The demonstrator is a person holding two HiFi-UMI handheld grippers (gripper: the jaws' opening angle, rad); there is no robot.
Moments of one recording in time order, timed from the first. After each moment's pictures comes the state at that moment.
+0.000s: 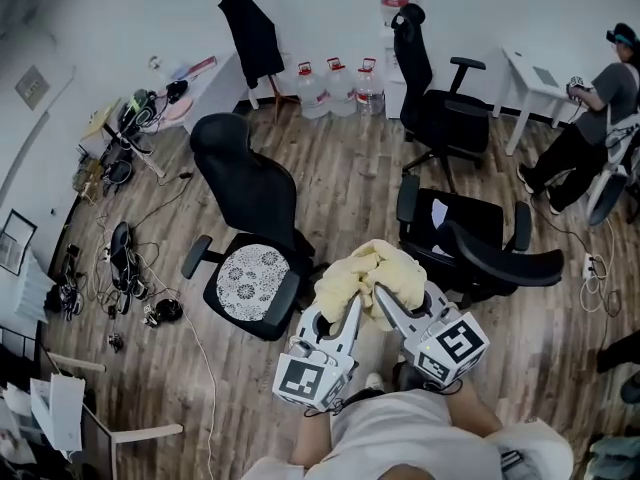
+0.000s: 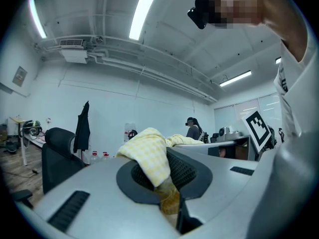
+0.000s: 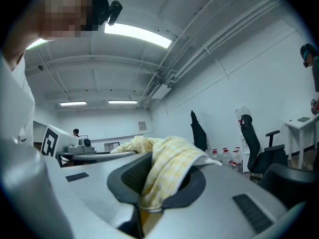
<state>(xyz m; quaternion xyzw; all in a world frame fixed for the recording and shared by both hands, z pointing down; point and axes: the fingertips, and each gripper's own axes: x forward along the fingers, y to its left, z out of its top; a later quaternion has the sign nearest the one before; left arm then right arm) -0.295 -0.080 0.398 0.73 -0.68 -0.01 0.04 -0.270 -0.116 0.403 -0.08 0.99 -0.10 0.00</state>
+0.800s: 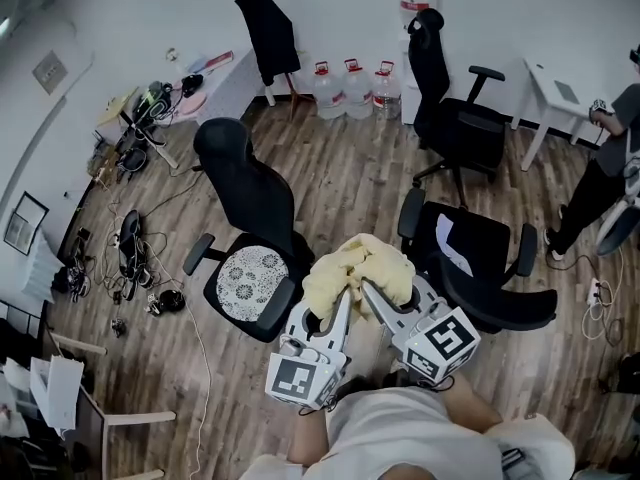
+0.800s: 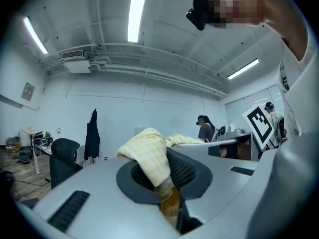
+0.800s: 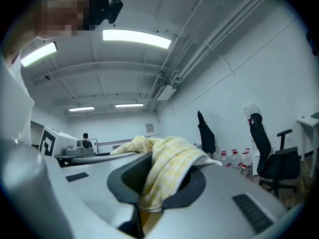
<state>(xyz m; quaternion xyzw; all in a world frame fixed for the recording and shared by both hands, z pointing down) -0.304 -0.143 0.378 0.68 -0.73 0.01 0.02 -0.286 -0.178 0.383 -0.02 0.99 -0.10 0.02</state>
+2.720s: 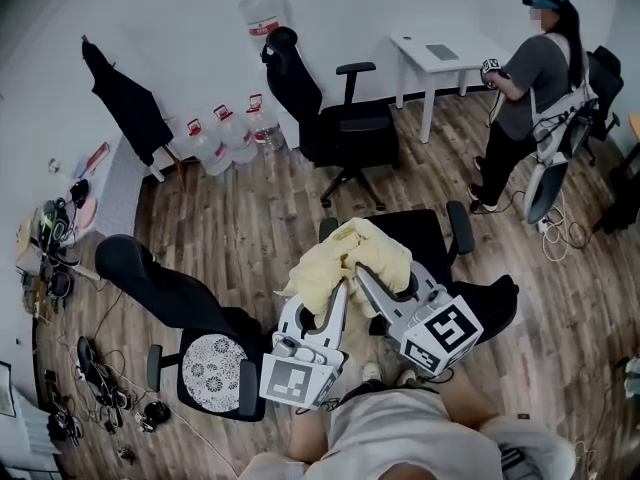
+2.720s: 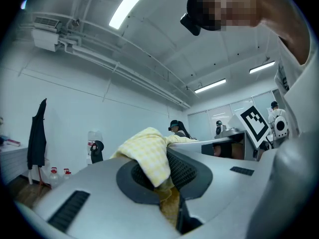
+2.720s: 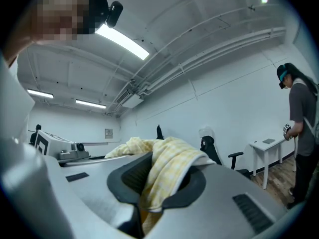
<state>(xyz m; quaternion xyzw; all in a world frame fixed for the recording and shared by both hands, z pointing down) -0.254 -0.332 0.353 0.84 -0.54 -0.01 -0.02 -0.226 -0.364 0.354 -0.26 0.96 -0.08 0.05</state>
